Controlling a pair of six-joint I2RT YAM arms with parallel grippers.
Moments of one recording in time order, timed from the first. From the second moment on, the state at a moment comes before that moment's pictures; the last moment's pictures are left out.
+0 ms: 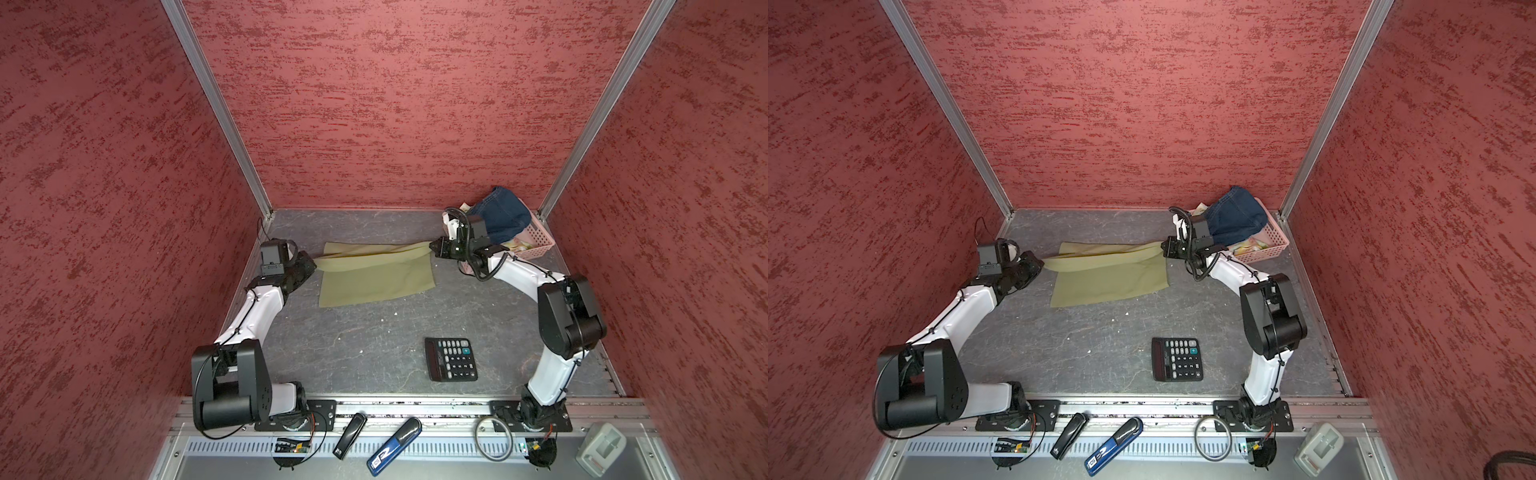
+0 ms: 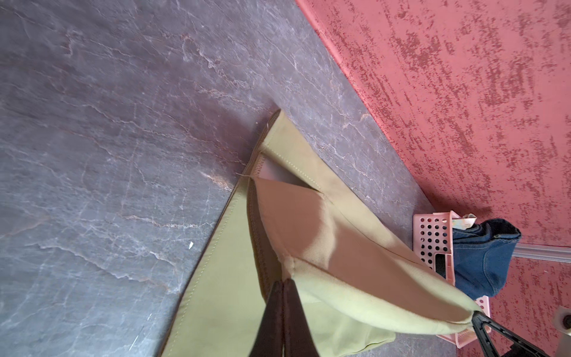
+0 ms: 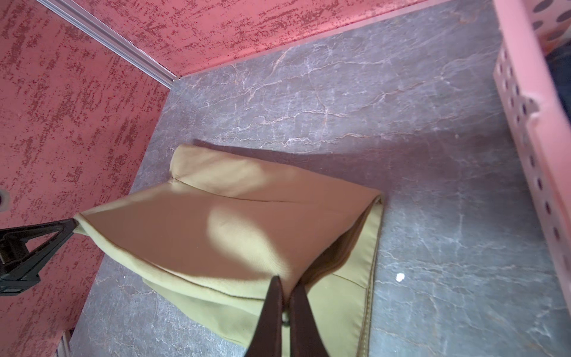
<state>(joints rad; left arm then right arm) 0.14 1.33 0.83 -0.22 0.29 -0.71 0.32 1.81 1.24 -0.05 -0.40 0.45</state>
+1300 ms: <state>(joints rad) 0.15 1.30 0.83 -0.27 0.23 -0.73 0.40 1.77 1.25 -0.20 -0.30 0.38</state>
